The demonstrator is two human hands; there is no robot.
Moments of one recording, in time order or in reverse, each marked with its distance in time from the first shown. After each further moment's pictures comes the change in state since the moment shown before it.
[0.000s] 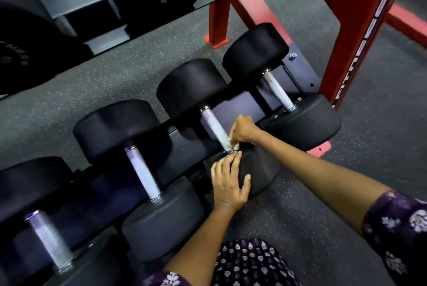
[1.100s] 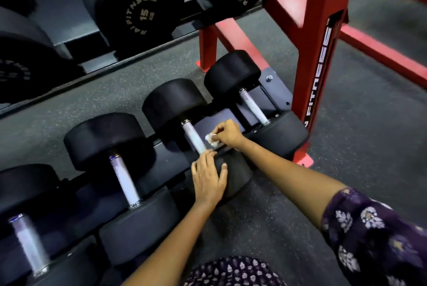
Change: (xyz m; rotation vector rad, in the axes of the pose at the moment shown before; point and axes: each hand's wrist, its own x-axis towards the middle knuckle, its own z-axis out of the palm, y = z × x) left_hand 0.033 0.031 -0.002 0.085 -0.014 -0.207; right_hand -0.019 0.030 -0.014 0.410 0.304 -0.135
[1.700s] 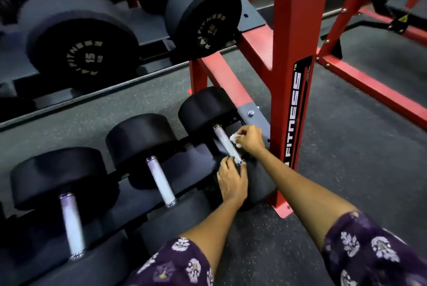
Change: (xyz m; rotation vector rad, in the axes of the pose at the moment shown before) left_hand 0.089 0.131 0.134 -0.187 -0.094 -0.288; right_hand 0.075 0.076 -0.143 0.000 0.216 0.025
